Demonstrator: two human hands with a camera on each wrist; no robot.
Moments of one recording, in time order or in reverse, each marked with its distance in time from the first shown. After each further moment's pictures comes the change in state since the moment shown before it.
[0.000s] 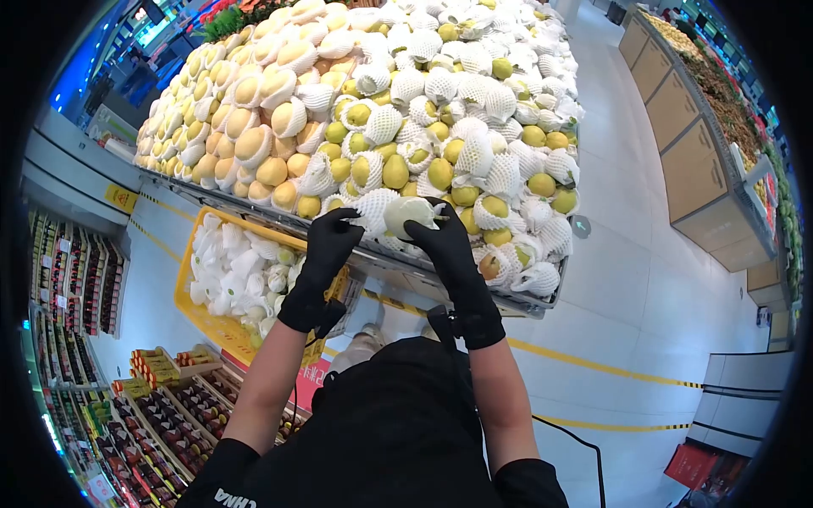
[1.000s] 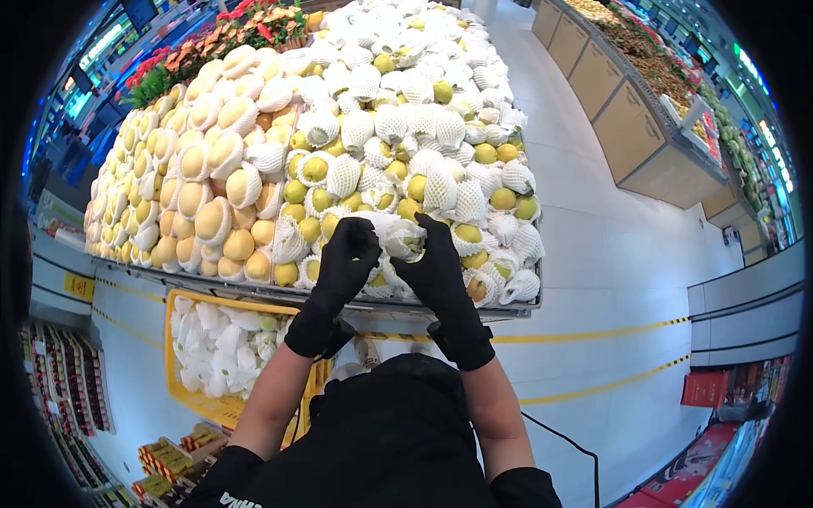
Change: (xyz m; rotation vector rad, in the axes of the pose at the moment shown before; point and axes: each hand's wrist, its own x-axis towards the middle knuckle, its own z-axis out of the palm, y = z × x) left_hand 0.068 0.049 0.015 -0.295 -0.389 0.262; right_hand 0.028 -0.022 0.034 -1.020 0.379 -0.451
